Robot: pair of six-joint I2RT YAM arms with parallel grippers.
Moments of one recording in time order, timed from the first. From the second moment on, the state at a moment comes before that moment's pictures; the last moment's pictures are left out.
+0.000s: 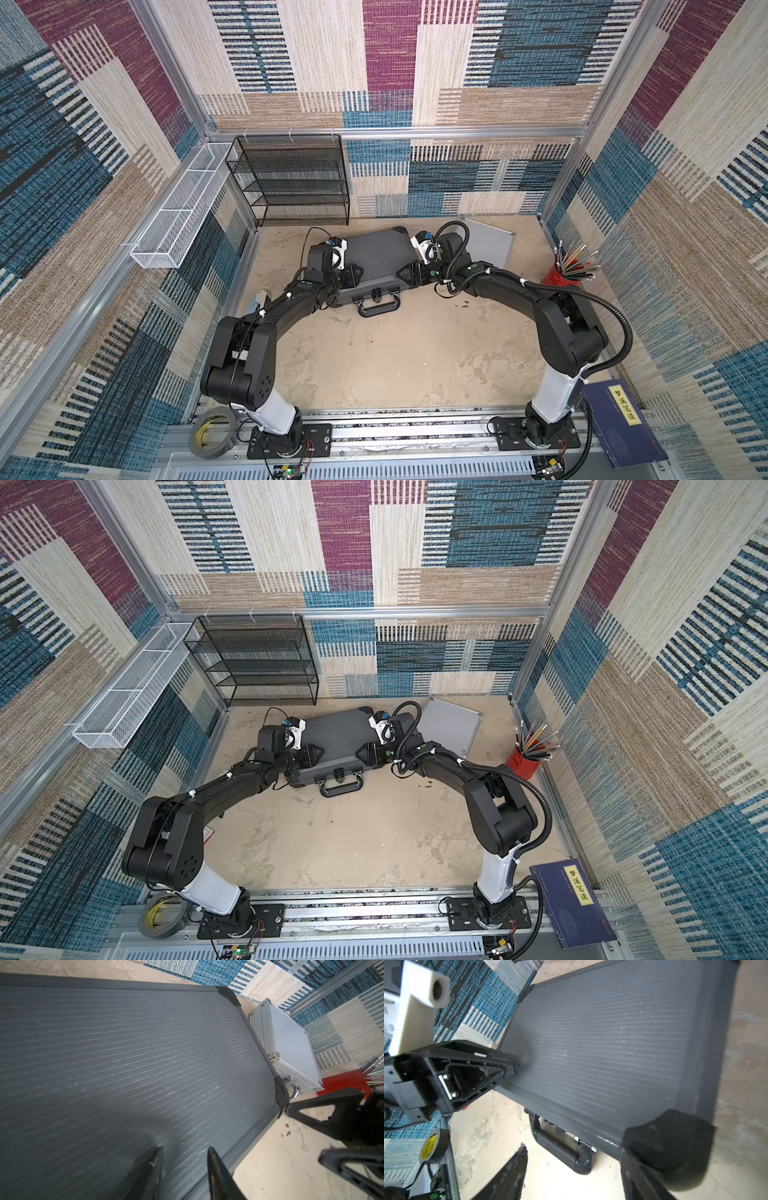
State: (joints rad) left arm -0.24 1.61 0.95 0.01 0.32 -0.34; right arm 0.50 1.82 1.23 -0.07 -0.48 0.30
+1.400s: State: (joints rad) left arm -0.24 1.64 0.85 0.25 0.33 -0.35; right arm 0.66 2.03 1.27 0.07 -0.53 0.33
